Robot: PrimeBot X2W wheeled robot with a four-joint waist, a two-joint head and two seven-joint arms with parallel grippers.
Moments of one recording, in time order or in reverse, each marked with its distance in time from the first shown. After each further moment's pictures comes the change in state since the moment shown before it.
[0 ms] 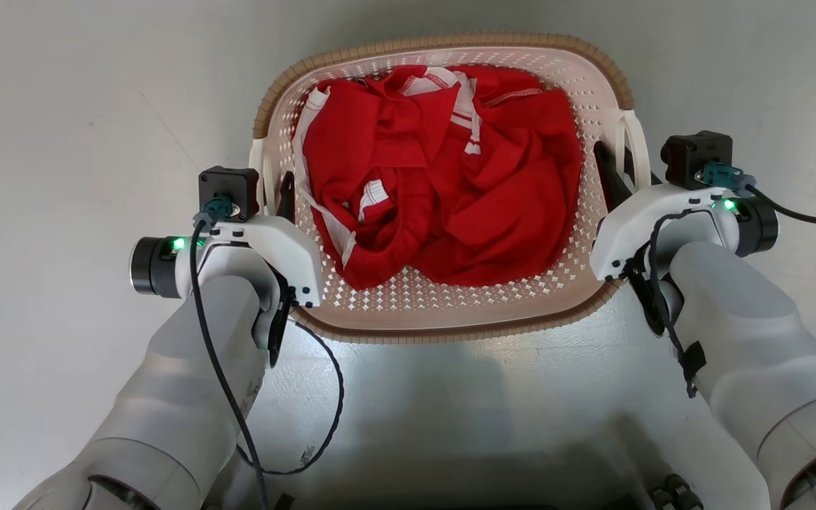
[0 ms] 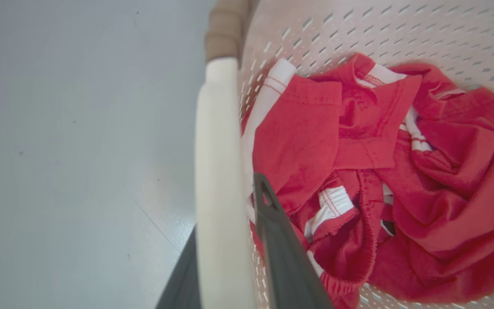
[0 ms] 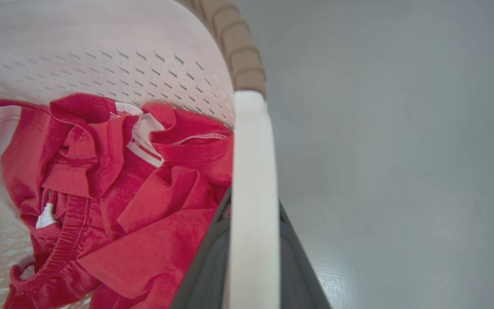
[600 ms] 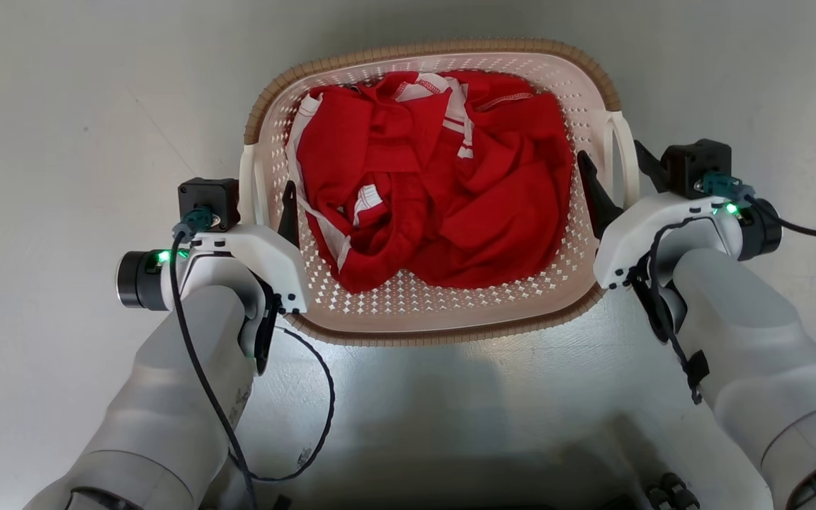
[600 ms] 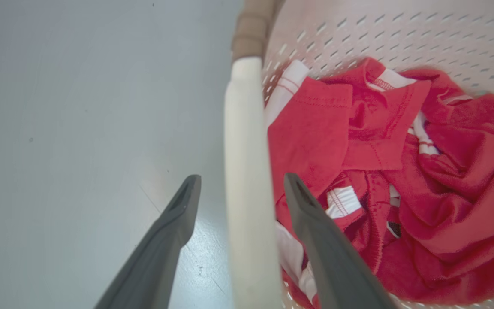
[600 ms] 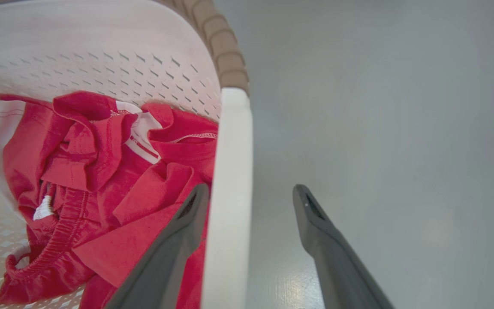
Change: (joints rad) left arm 0.034 0.007 0.132 0.002 0.087 -0.026 -0.004; right arm 0.036 -0.011 -0.072 -0.035 -0.104 -0.001 -0.003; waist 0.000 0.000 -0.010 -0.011
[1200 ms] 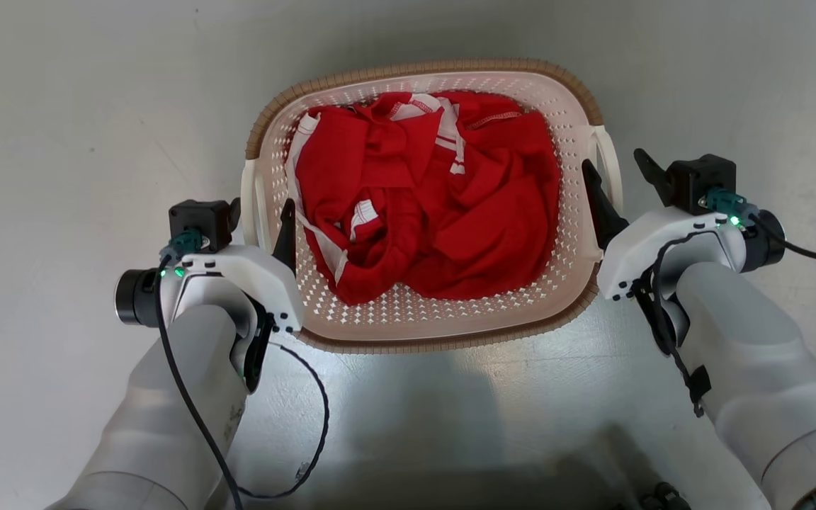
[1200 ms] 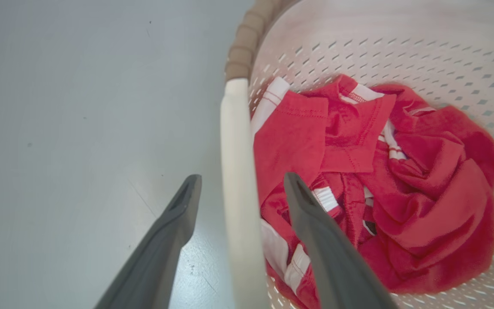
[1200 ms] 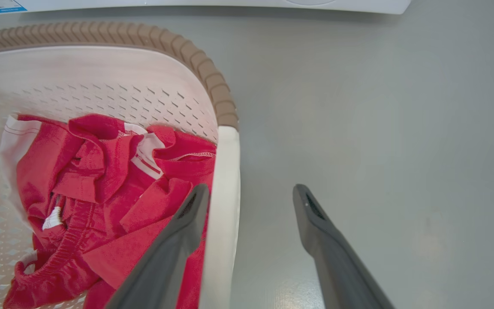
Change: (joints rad) left arm 0.068 0.000 0.174 -0.024 0.154 -0.080 -0.009; right arm 0.062 -0.004 -0.125 -0.057 -0.128 0.000 -0.011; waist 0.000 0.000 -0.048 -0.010
